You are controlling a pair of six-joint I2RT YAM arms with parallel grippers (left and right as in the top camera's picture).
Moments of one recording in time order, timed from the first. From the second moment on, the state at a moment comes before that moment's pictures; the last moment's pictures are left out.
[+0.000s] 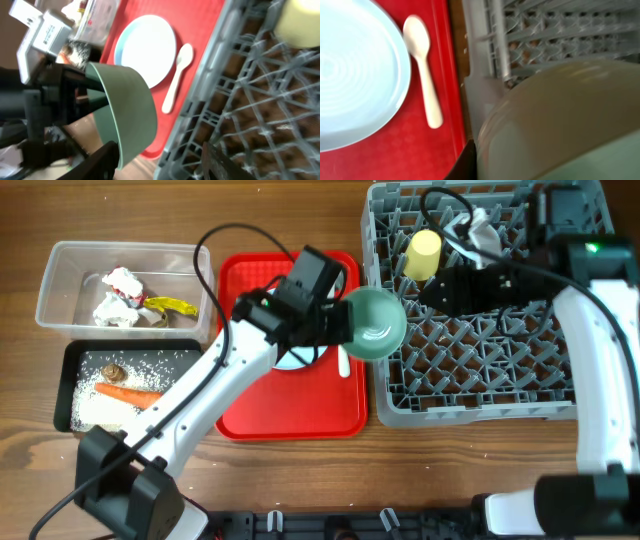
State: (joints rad) left arm -0.60 1.66 1.42 -0.78 0.23 -0.62; right arm 0.00 1.60 1.68 -1.30 -0.63 -0.22
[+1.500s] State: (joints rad) left arm -0.69 1.85 1.63 -0.85 0.20 -0.62; right arm 0.22 1.63 1.56 -1.18 -0.09 0.02
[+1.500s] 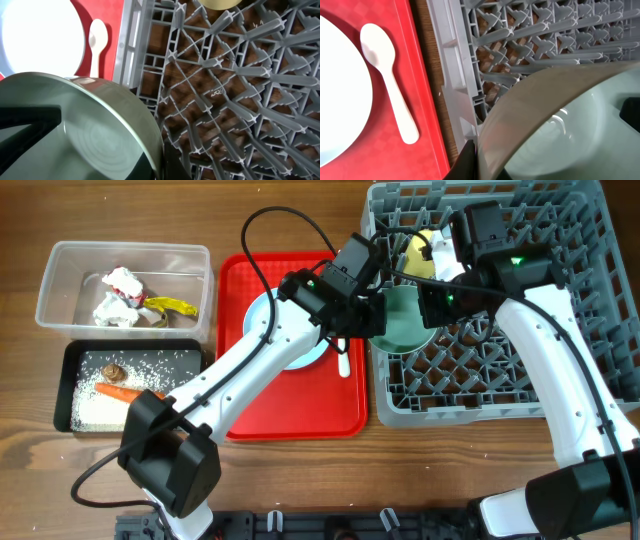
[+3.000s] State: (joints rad) left arm -0.48 1.71 1.64 -1.11 -0.02 -0.55; right arm -0.05 1.72 1.58 -0.53 1.27 -0.02
